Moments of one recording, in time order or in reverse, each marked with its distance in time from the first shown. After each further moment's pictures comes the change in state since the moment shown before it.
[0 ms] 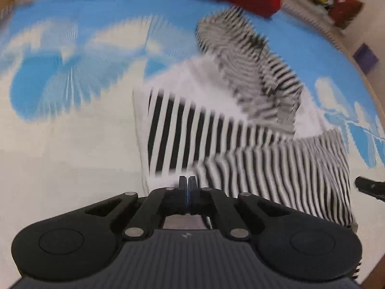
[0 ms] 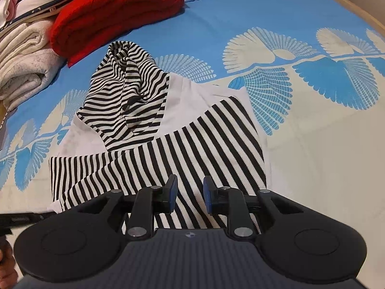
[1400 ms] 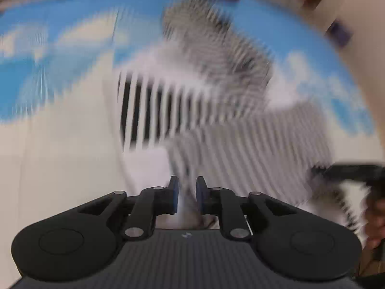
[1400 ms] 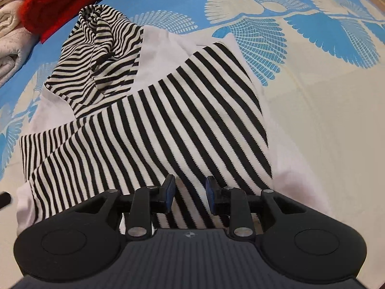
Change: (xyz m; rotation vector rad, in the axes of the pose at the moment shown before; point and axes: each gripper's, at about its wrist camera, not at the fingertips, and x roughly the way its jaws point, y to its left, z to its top) left arm 0.018 -0.008 -0.023 0.106 0.144 -0.058; right arm 0.051 -0.008 -0.023 0.052 0.159 -0.082
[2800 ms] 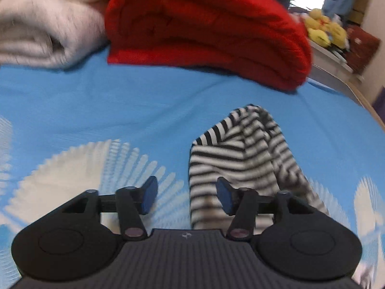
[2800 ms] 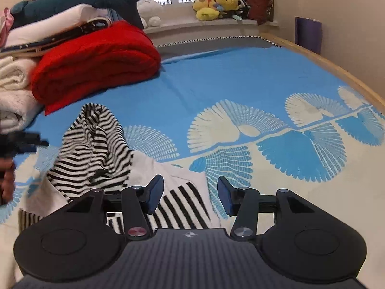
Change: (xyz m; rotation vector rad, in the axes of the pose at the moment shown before) left arm 0.112 0.018 0.292 -0.160 -0.354 0.124; right arm -0.077 -0.019 0.060 -0.080 -0.460 -0.065
